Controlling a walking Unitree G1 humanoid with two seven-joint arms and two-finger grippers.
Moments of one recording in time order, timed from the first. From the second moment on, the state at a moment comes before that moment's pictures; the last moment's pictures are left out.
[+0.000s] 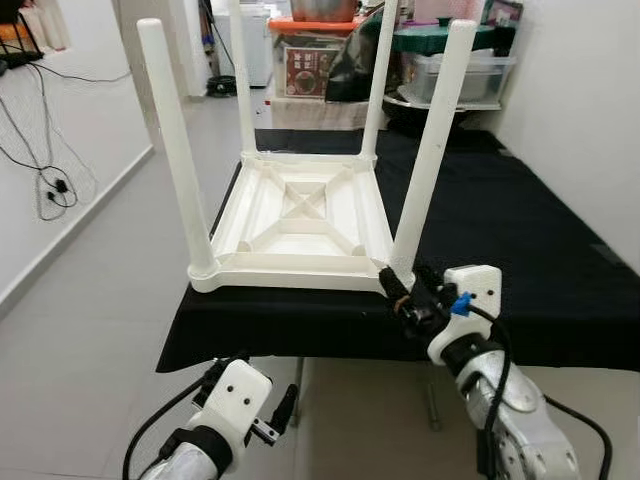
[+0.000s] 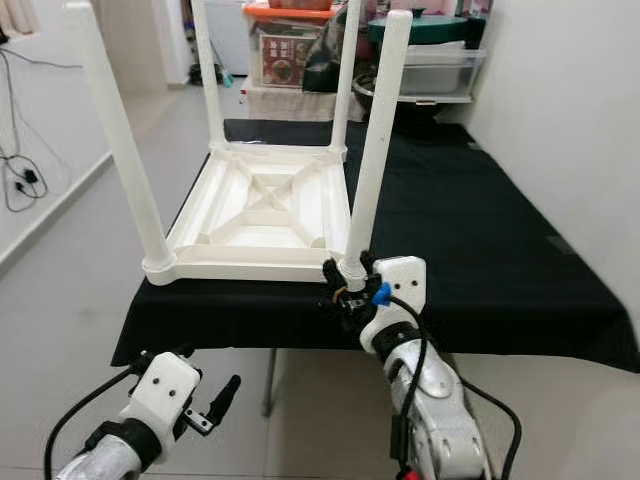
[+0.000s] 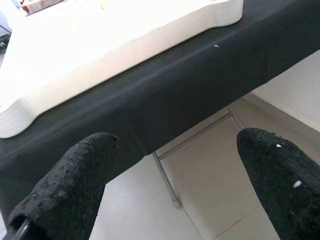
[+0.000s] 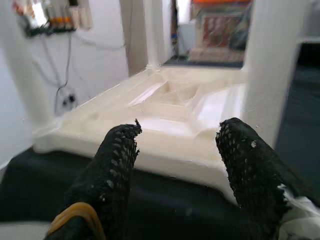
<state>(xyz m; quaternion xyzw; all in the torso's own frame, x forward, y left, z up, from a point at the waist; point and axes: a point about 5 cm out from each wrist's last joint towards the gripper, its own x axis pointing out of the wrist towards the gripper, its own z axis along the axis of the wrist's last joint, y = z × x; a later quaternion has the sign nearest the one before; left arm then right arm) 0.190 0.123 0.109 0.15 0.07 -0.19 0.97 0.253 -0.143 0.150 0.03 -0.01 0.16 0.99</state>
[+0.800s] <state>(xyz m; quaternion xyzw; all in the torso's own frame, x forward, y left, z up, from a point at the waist) 0.191 0.124 0.109 0.15 0.07 -0.19 0.97 0.231 -0.116 0.123 -0.01 0.04 0.21 0.98</state>
